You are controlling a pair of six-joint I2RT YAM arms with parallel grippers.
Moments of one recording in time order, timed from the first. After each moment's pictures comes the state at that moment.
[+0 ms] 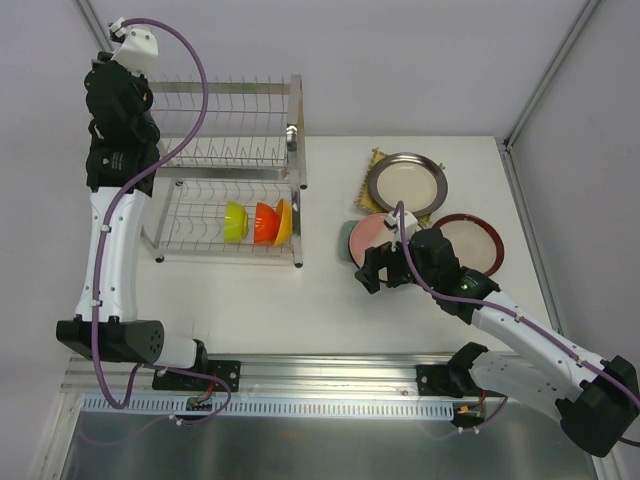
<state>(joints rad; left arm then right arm) -0.04 1.41 1.80 -0.32 -0.59 0.64 0.71 0.92 0.66 -0.28 -0.09 0.25</state>
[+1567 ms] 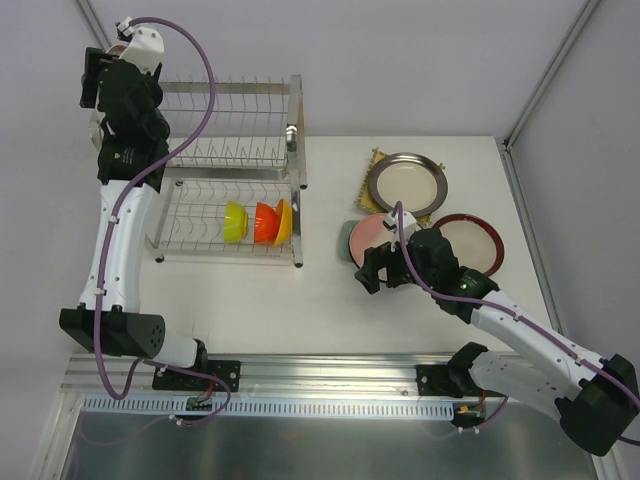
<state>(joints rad) -0.06 1.44 1.77 -0.24 -0.66 0.64 0.71 0.93 0.66 -0.28 -0.09 0.24</state>
